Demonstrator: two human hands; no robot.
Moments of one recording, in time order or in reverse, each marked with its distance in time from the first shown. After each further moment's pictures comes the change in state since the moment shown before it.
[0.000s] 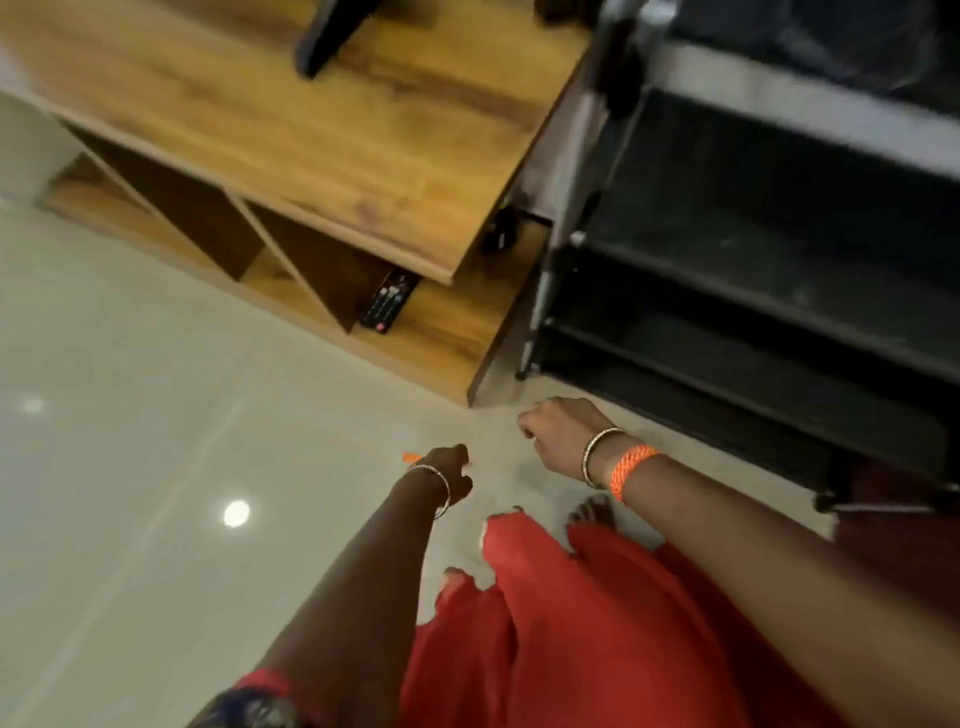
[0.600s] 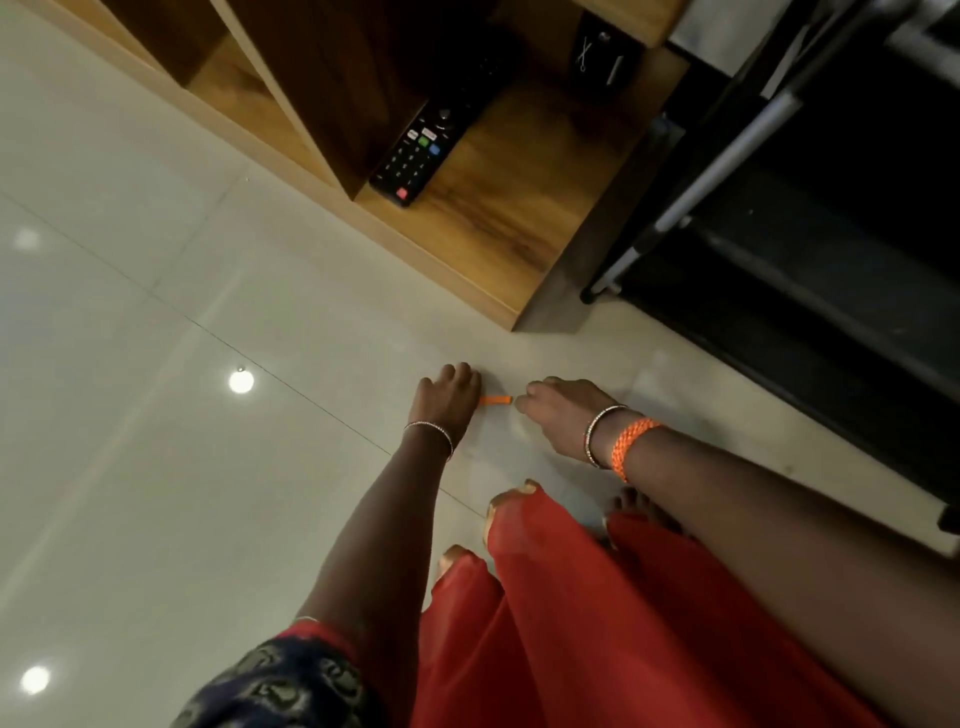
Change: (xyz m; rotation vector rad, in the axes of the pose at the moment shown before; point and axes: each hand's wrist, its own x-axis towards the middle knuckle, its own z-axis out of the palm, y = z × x) left_hand 0.111 -0.081 0.078 0.418 0.263 0.042; right_hand 0.121 -0.009 0.142 -0.177 -0.294 -0.245
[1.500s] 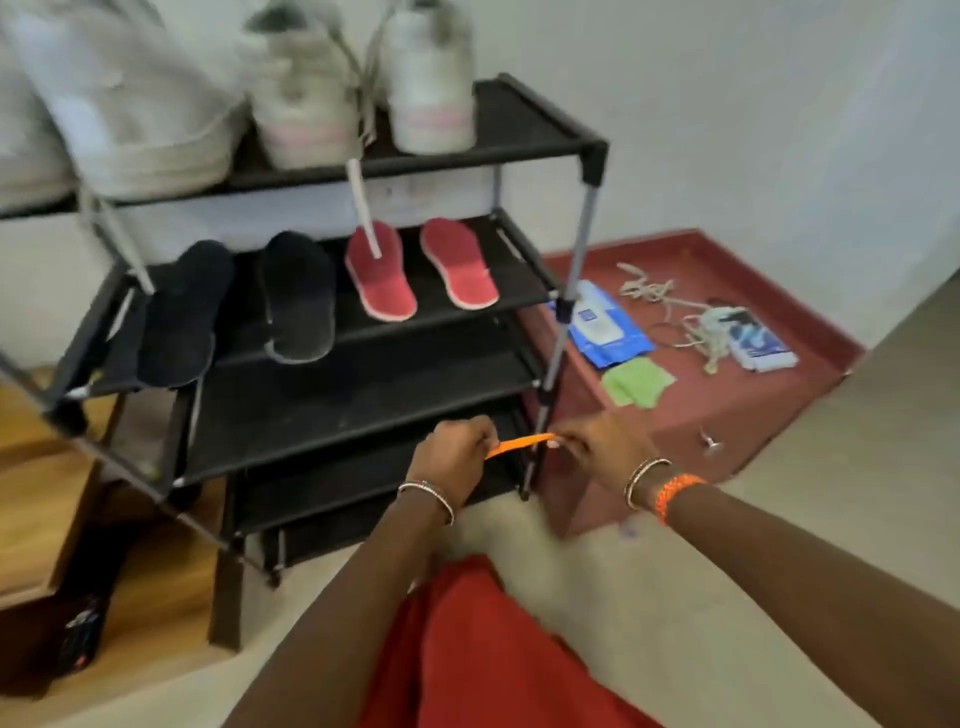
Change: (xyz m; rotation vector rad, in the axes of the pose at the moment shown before) left_hand -0.227 0.386 -0.345 -0.336 0.309 0.838; right_hand -0.575 0.030 0.017 0.468 0.907 1.047
